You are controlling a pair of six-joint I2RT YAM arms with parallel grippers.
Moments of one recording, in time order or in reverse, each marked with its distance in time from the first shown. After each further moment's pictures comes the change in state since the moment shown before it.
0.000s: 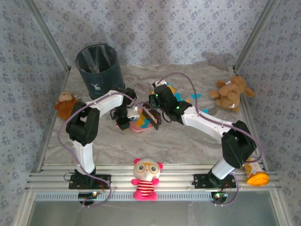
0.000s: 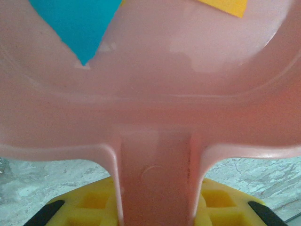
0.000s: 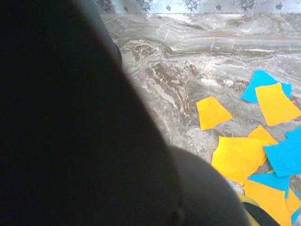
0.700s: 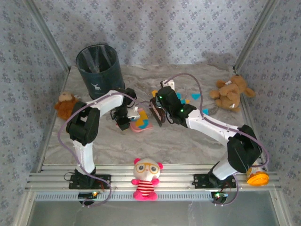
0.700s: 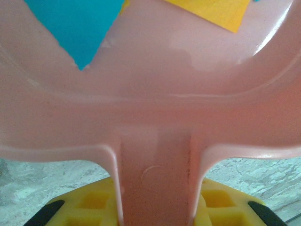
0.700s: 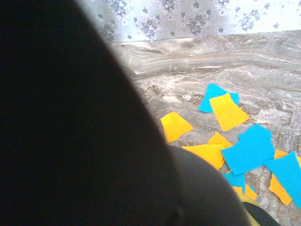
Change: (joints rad) left arm 0.000 0.005 0.000 0.000 0.000 0.000; right arm -0.005 -0.056 -0.050 0.035 0.187 0.050
